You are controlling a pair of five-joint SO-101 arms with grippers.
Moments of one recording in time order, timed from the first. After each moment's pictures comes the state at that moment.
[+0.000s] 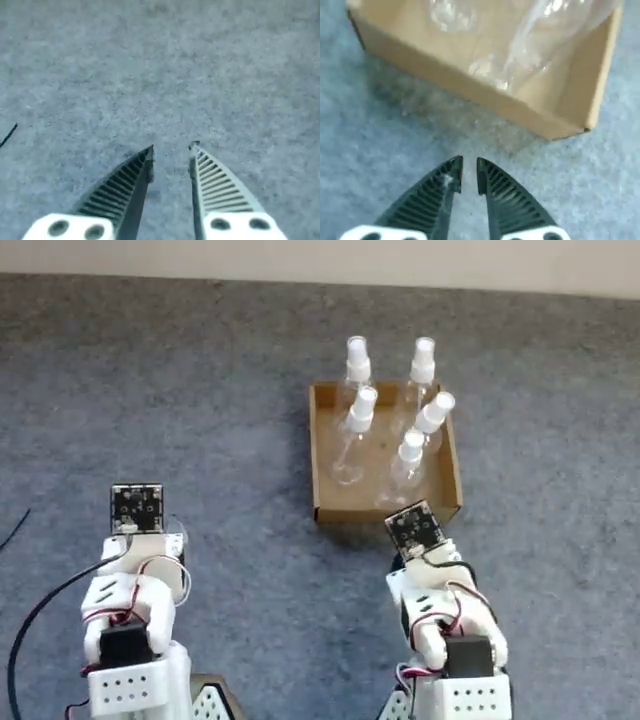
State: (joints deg) left arm -16.5 -101.7 96.0 52.8 -2.6; right arm -5.9 -104.2 95.6 60.3 28.1
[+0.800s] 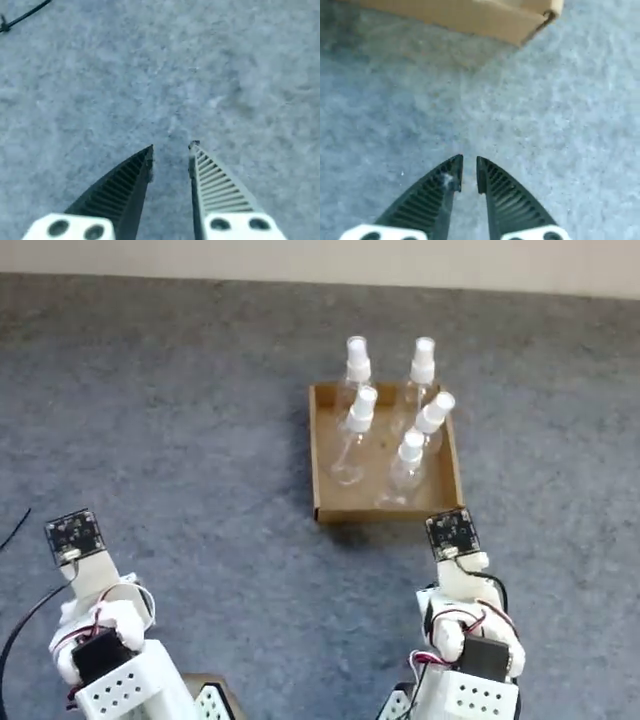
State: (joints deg) left arm -39.9 -101.7 96.0 71.5 -2.6; right arm 10.9 -104.5 95.6 72.7 29.1
